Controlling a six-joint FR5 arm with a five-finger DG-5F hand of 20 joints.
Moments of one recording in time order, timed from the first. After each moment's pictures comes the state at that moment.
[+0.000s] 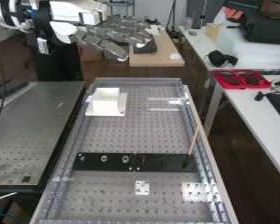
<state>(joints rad) 1.58 -1.48 -1.88 -3.00 -1.44 -0.70</state>
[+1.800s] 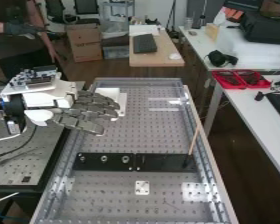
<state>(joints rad) 1.07 -1.70 -2.06 -2.62 -2.23 -0.89</state>
